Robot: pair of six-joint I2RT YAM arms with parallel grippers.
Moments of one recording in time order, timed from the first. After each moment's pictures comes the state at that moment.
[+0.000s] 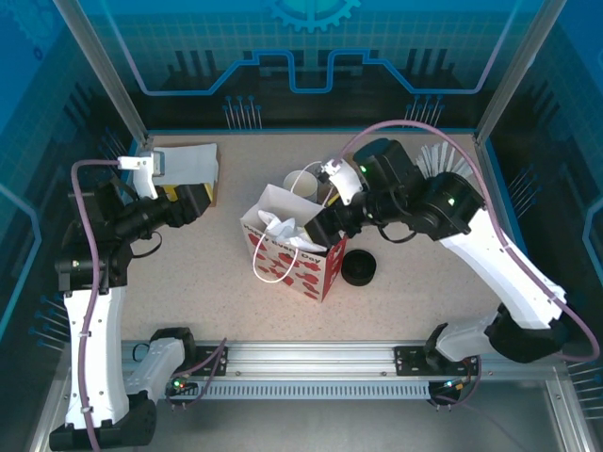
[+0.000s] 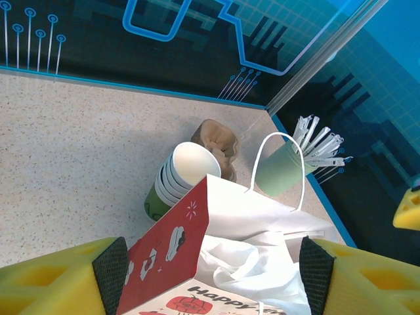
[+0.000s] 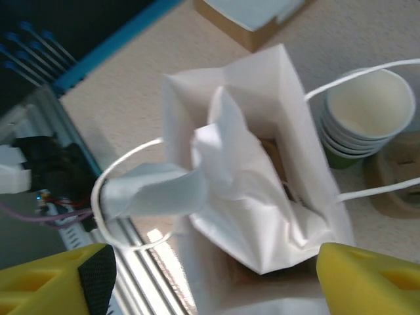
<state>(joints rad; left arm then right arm) 0.15 0.87 1.31 -0.87 0.69 -0.29 0.85 1.37 1.80 -1.18 -0.22 0.15</state>
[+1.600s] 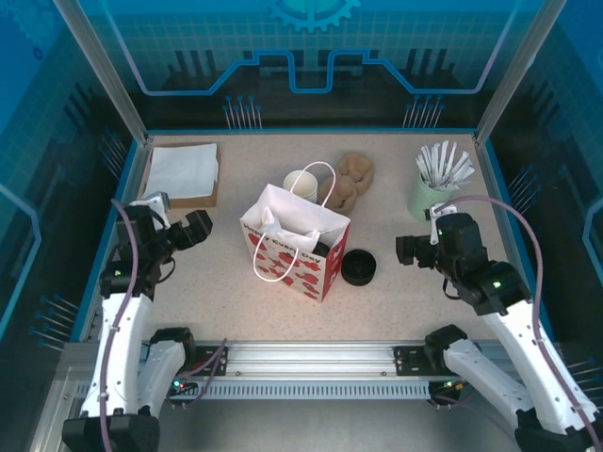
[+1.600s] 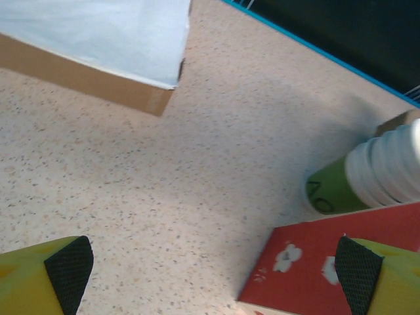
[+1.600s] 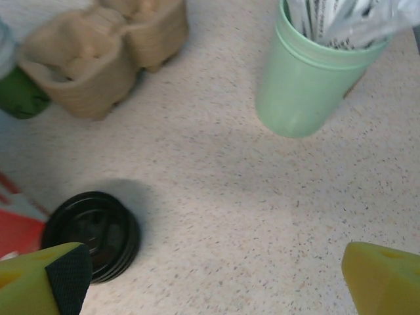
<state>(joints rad) 0.15 0.76 0.74 -0.62 0.22 -0.38 0.34 0.72 0.87 -0.92 0.24 0.20</state>
